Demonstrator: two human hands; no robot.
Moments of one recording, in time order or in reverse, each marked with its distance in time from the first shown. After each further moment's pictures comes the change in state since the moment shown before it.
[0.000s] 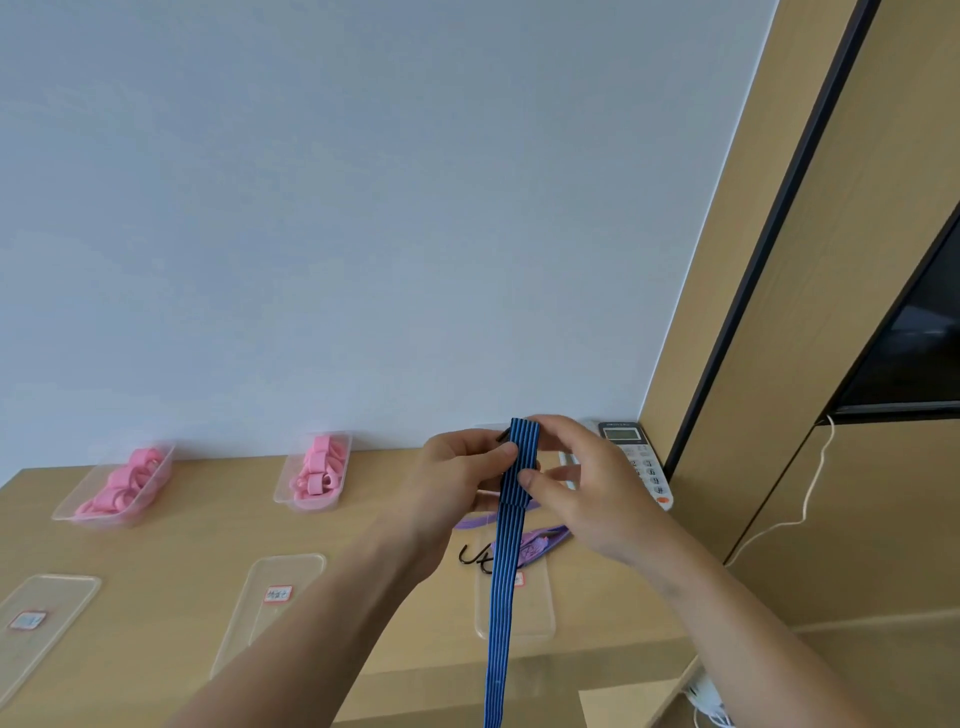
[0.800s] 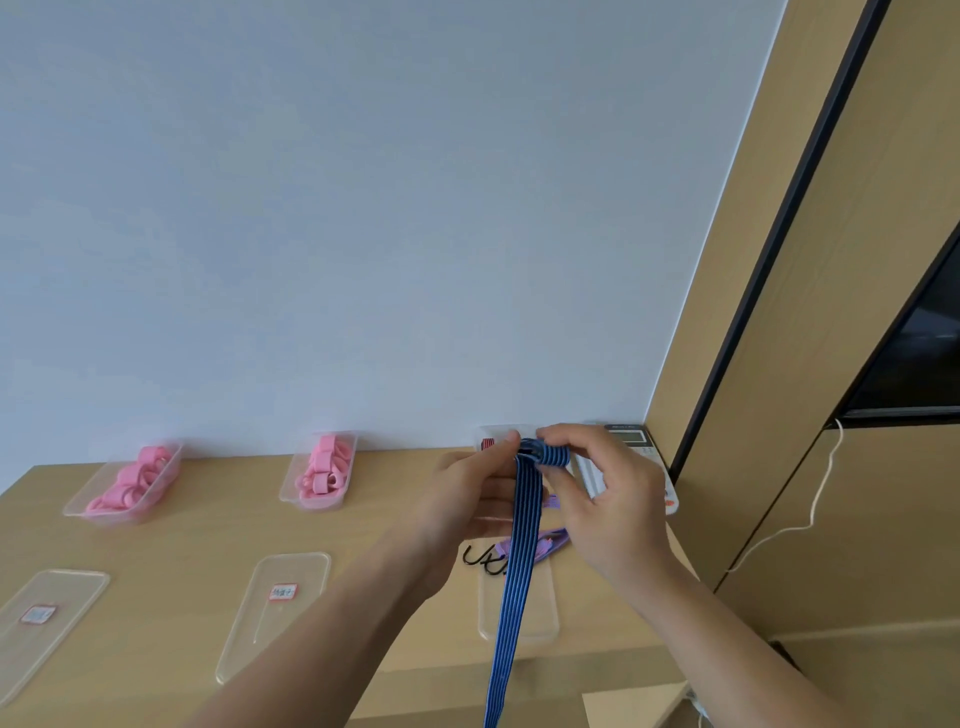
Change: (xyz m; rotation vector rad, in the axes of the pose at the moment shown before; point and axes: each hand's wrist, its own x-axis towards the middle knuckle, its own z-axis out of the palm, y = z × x) left_hand -0.006 -0.004 0.008 -0.050 0.009 -0.142; right_hand -0.010 0.008 0.011 -0.126 0.471 -0.409
